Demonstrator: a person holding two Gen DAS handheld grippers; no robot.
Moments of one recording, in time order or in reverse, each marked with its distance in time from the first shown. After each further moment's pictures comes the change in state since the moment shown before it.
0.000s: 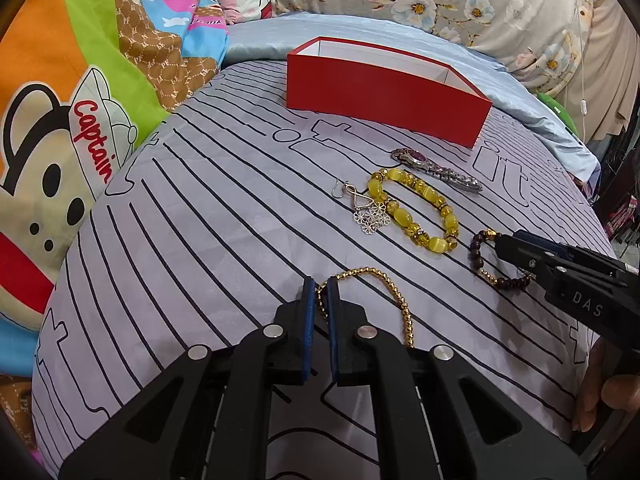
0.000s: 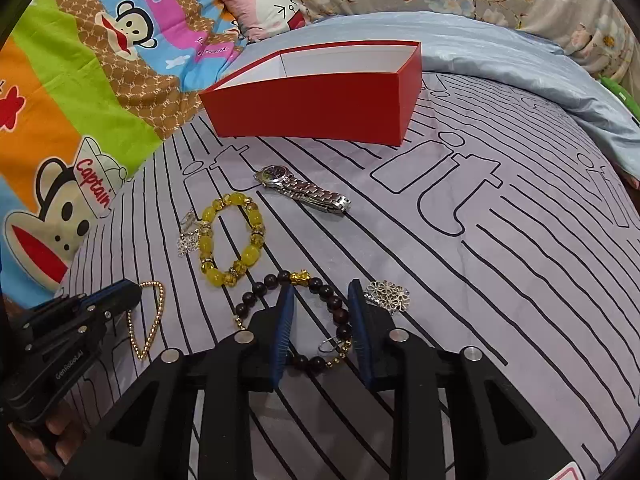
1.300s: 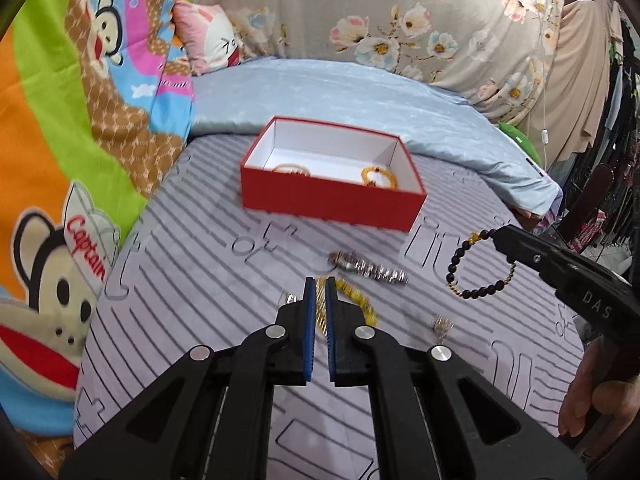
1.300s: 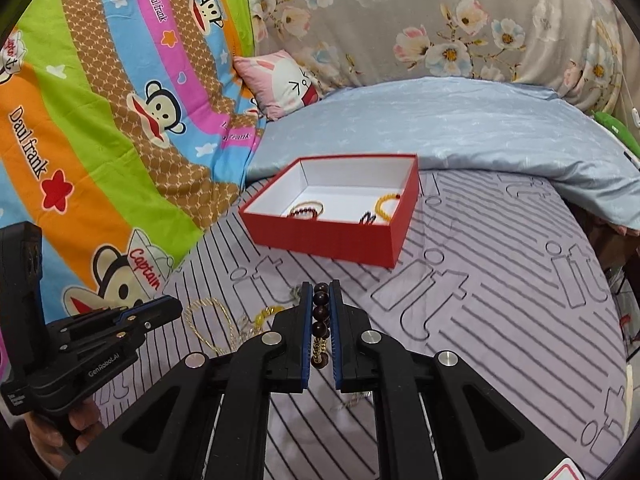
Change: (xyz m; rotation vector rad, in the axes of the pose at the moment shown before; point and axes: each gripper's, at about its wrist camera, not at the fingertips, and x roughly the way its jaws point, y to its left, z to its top) left arm -0.062 -0.029 0.078 0.049 -0.125 -0.109; right arm -0.095 -0.009 0.064 0.026 -0.233 0.080
